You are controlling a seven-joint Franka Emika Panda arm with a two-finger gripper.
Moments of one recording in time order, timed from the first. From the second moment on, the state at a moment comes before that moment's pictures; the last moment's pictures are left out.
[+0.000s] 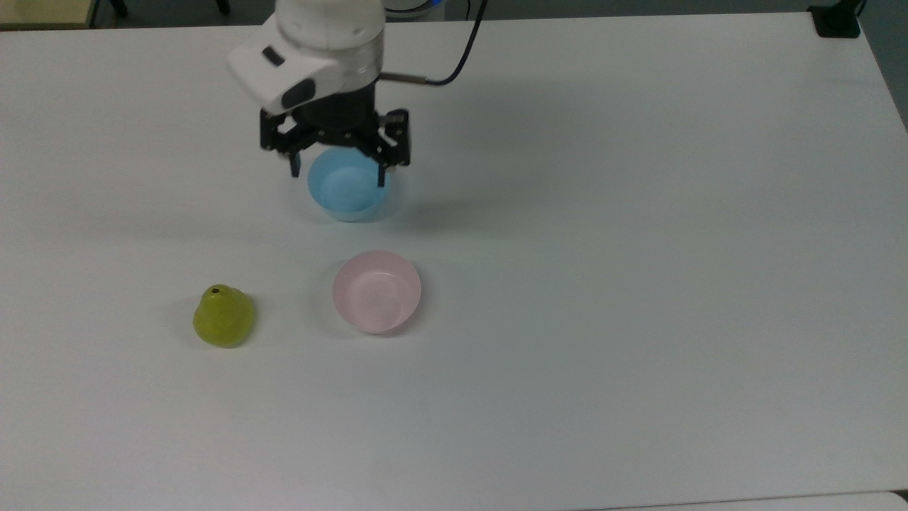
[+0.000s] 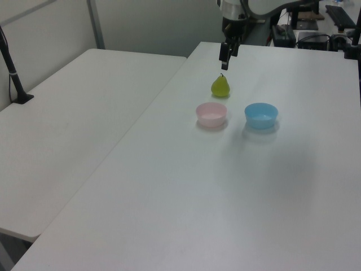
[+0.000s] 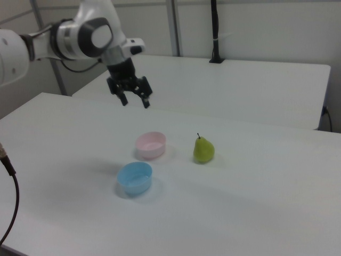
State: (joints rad) arm 0.10 0.29 -0.08 -1.47 -0.11 1.88 0.08
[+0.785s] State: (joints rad) arm 0.14 0.08 -0.08 -1.52 -0.10 1.63 0.13
